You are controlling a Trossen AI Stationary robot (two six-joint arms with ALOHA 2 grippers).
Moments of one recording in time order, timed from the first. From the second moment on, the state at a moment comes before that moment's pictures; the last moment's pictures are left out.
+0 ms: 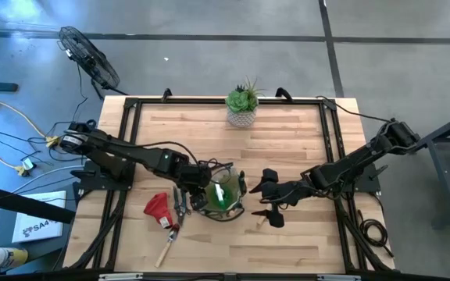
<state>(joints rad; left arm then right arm) -0.23 1.54 1.22 -0.77 0.05 -0.75 0.44 1.36 0.82 -0.03 0.22 0.35</state>
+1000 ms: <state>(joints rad) -0.26 1.54 1.22 -0.80 -0.17 -0.71 0.44 1.37 0.82 -0.04 0.21 0.37</state>
